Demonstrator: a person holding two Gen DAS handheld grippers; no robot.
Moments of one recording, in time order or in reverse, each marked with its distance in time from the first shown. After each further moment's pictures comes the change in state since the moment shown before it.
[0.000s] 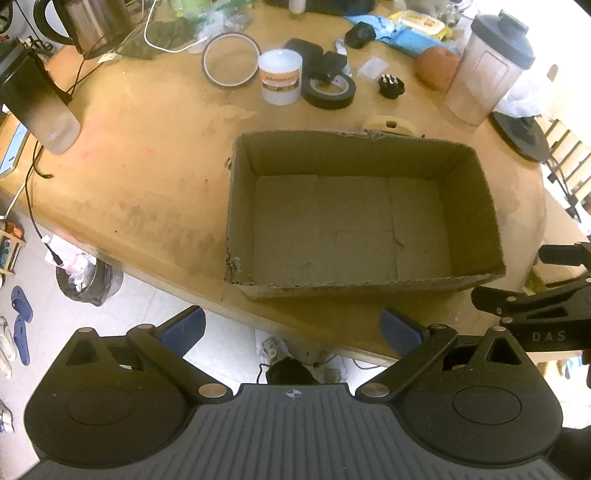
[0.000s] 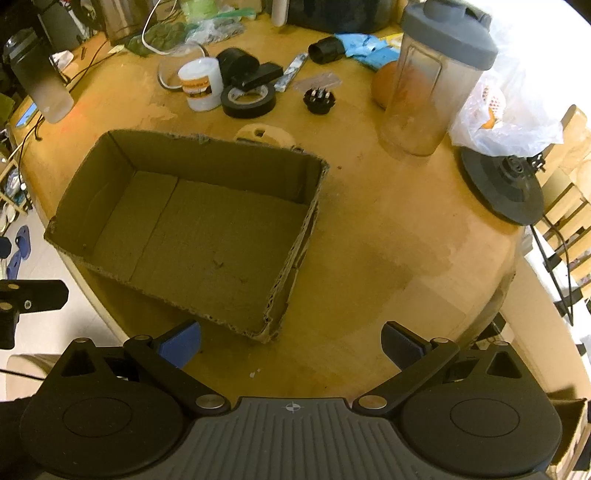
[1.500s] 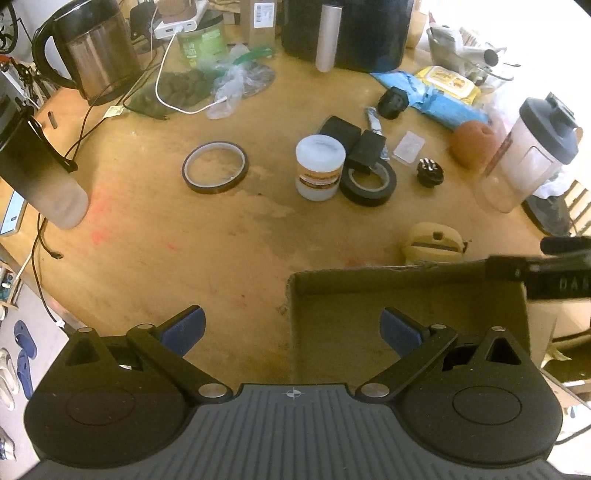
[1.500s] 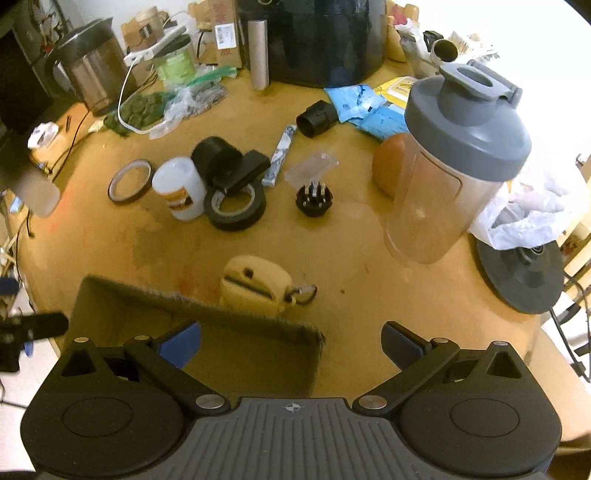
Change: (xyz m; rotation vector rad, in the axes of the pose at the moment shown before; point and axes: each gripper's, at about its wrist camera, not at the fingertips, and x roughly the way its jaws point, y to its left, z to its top) left arm 0.007 0.040 0.086 -0.008 -0.117 0.010; right arm 0.019 -0.023 0.112 0.102 -0.120 0.065
